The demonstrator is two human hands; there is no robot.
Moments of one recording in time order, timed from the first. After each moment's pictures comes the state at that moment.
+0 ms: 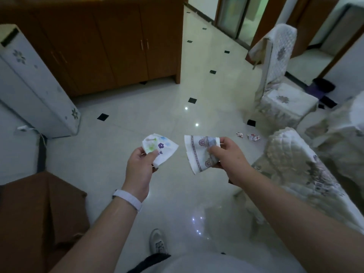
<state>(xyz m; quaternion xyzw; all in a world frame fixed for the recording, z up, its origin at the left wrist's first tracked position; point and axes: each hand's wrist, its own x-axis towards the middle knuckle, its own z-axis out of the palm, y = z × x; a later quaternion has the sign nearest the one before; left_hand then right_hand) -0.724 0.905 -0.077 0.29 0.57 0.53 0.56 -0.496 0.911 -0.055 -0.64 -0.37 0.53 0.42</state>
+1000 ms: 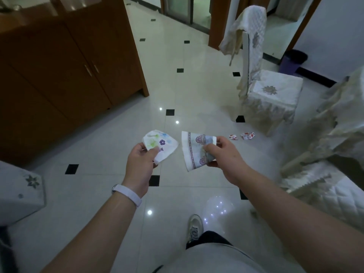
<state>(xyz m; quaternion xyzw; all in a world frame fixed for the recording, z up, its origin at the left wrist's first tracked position) -0.680 1.327 -0.081 0.42 0.56 0.40 0.60 -0.467 1.257 -0.089 -0.67 -0.25 0.49 0.50</state>
